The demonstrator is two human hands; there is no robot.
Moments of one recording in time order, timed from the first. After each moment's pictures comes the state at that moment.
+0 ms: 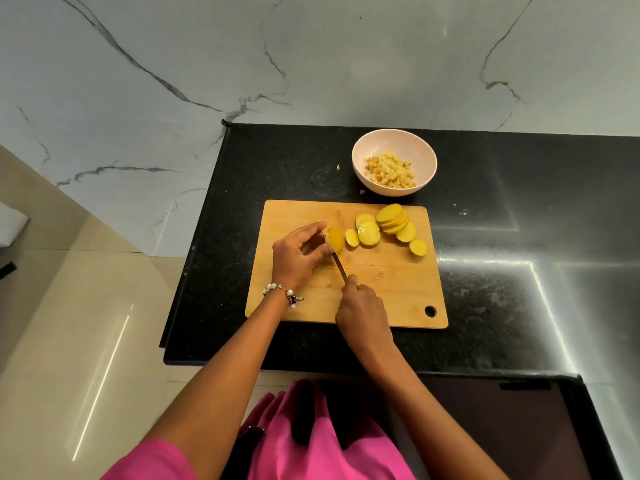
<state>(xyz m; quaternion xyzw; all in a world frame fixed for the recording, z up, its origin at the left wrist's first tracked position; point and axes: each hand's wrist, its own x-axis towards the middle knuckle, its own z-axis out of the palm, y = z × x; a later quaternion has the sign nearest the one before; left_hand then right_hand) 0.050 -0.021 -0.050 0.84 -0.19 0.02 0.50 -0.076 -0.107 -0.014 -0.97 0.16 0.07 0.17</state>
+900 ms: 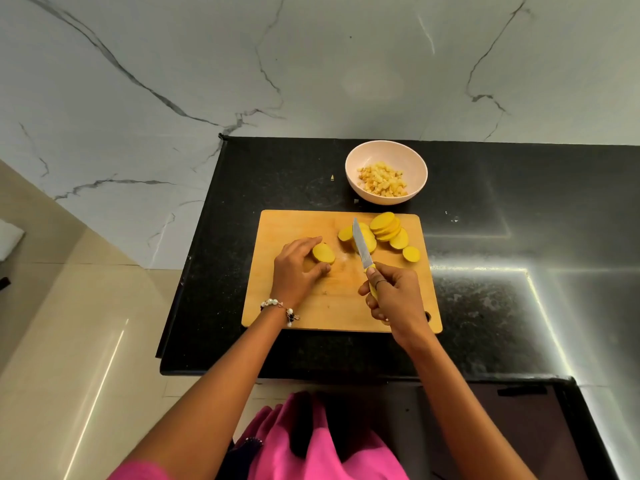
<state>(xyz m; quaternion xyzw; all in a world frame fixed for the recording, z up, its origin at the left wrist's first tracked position) 0.042 -0.021 -0.059 0.88 -0.22 0.04 0.43 -0.074 -0.162 0.005 -0.66 0.30 -0.04 0.69</state>
